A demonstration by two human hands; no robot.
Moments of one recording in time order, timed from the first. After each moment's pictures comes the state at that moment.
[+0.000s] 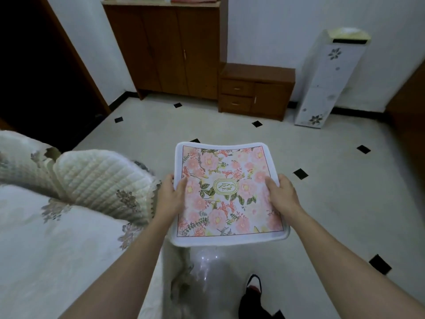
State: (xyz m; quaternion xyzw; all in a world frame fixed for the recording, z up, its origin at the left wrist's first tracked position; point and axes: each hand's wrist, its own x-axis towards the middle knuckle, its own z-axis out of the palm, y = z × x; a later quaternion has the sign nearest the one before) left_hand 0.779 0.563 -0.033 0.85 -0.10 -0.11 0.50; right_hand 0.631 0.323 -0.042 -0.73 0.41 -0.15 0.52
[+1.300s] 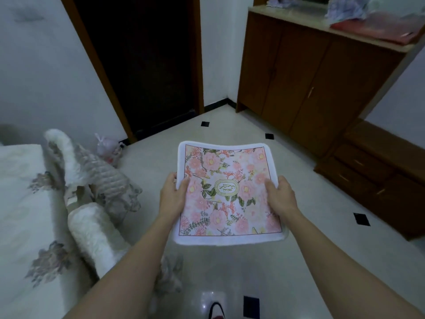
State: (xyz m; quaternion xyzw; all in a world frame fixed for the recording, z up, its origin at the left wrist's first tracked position) left_hand 1.246 0.508 -0.033 0.80 0.16 0.07 0.58; right_hand 1.272 0.234 -0.031 -0.86 0.17 0.02 0.48
